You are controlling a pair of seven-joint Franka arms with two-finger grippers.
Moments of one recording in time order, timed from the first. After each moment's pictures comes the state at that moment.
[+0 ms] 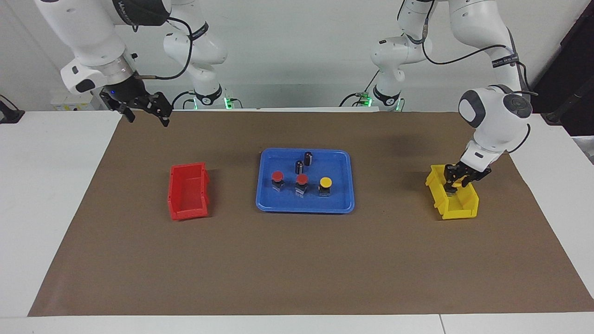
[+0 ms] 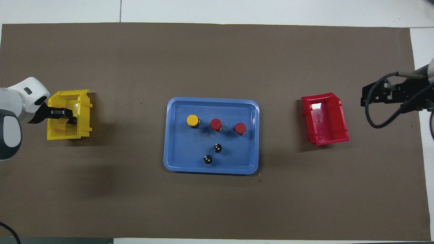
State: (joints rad) left arm 0.09 0.09 -0.01 -2.17 0.00 2.32 0.18; right arm -0.22 -0.04 0.19 -1.59 0.01 1.46 0.13
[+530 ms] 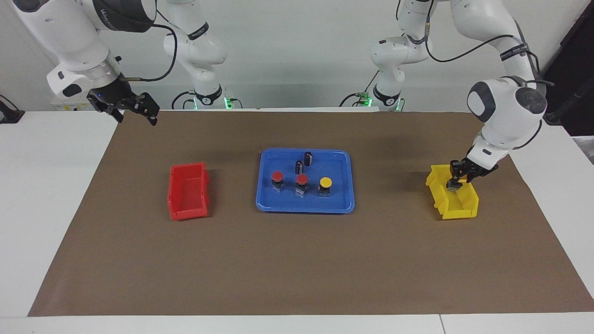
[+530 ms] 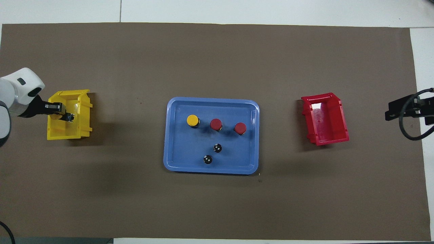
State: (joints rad) left arm 0.03 0.09 -0.03 -1.87 0.08 1.95 0.09; right arm -0.22 -0.05 0.14 -1.64 0.01 1.47 0.06
